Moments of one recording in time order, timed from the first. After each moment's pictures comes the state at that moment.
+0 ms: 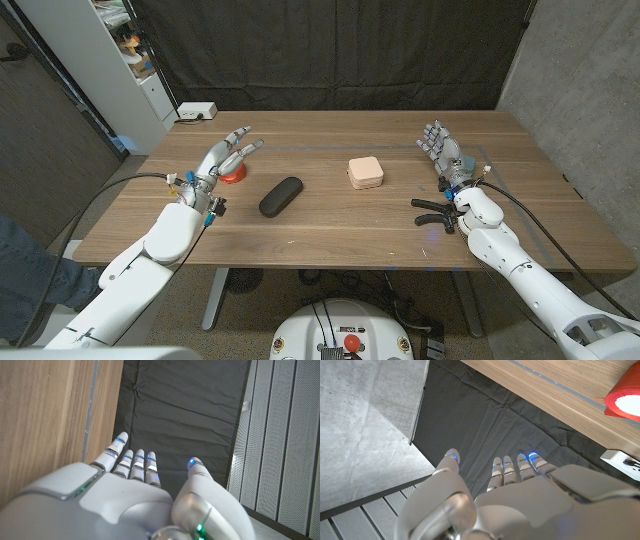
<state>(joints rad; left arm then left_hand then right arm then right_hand) 1.43 0.62 -0.03 -2.07 0.12 -0.03 0.19 0.44 0.04 0.42 -0.13 0.18 0.09 0.08 0.20 0.18 0.05 0.06 0.22 0.20 0.00 0.09 0.19 0.18 -0.05 0.07 0.20 0.17 -0.91 -0.48 -0.29 -1.30 0.71 0.40 0.05 0.27 0.04 0.32 -0.03 0.22 0.20 0.04 0.21 0.19 0.16 0.05 0.20 0.20 0.07 0.01 0.21 0.24 0.30 -0.03 0.20 0.17</state>
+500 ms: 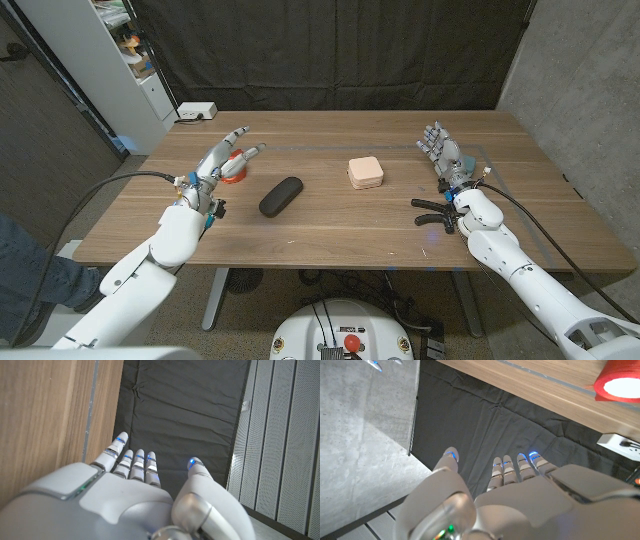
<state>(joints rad) 1.47 0.60 -0.03 -2.15 0.30 0.08 0.23 0.46 0.02 0.41 -0.14 0.18 0.10 0.07 0.20 0.18 0.07 0.06 0.23 0.20 0.01 0.09 0.19 0.18 -0.04 0.09 0.20 0.17 -0.93 -0.48 -0.29 -1.32 0.70 0.40 0.04 0.27 0.04 0.32 -0.03 0.22 0.20 0.04 0.21 0.19 0.16 0.05 0.20 0.20 0.07 0.01 0.21 0.24 0.30 -0.03 0.20 0.17</state>
